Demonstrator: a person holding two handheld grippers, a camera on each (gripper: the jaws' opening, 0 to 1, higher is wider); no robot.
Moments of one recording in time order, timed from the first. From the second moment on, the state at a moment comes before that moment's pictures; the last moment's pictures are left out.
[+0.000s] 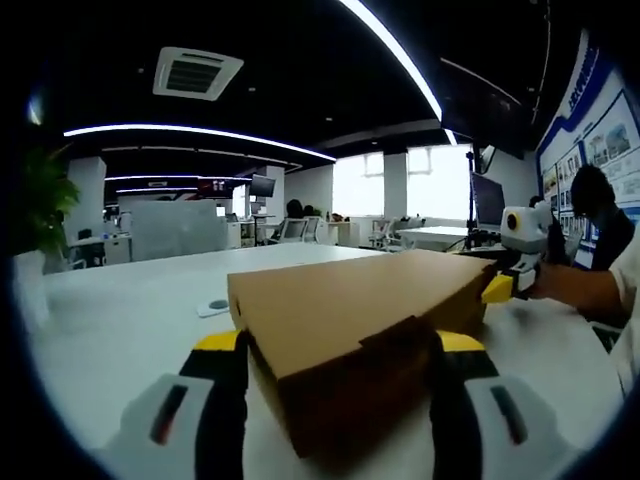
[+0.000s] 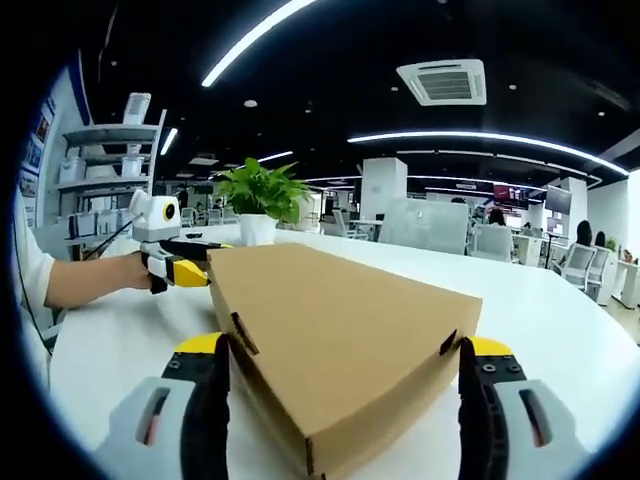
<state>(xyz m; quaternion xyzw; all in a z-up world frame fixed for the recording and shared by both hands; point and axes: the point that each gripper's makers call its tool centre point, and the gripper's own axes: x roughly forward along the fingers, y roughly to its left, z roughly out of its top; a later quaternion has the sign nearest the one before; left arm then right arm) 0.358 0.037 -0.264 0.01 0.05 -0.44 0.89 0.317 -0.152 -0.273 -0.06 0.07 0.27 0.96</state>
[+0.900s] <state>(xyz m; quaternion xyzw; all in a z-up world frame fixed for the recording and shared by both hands) 0.337 0.037 -0.264 0.02 0.08 -0.39 0.92 0.313 -0.155 -0.270 -0.05 0.06 0.31 0.95</state>
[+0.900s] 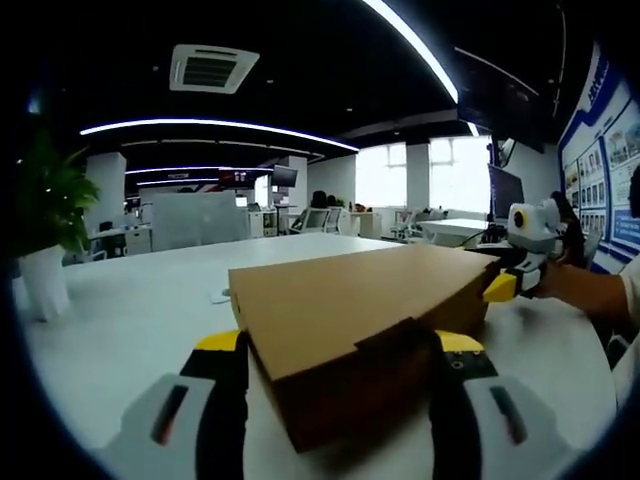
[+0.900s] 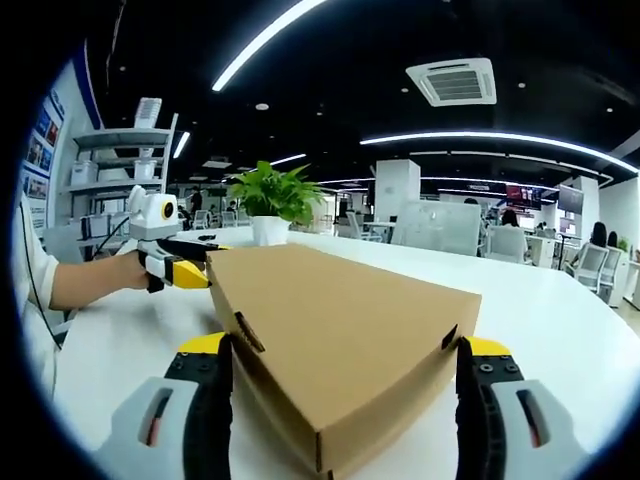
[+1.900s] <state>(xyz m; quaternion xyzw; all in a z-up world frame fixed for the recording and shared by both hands) 0.281 0.050 -0.264 0.01 0.07 -0.35 0.93 0.275 -0.145 -0.270 -0.06 0.06 0.35 0.93</state>
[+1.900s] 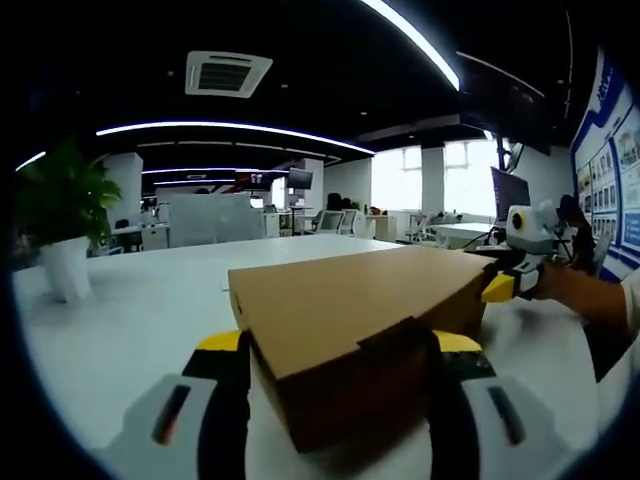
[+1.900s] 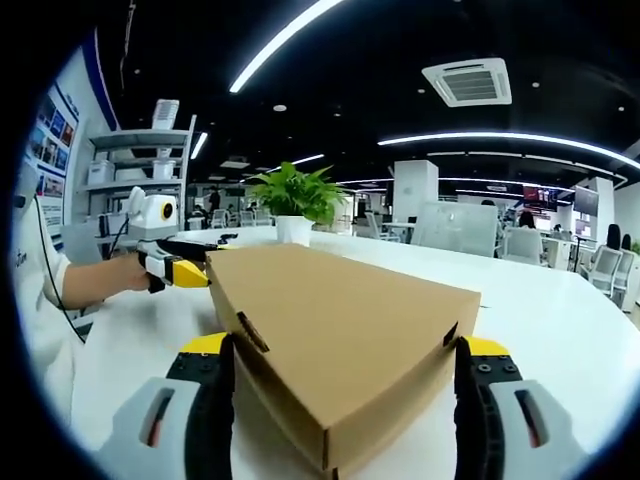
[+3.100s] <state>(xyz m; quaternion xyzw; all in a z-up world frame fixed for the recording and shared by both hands) 0.237 0.049 -0.262 0.01 0.06 -0.35 0.93 0.232 -0.147 -0.272 -0.05 0.06 0.35 0.93</state>
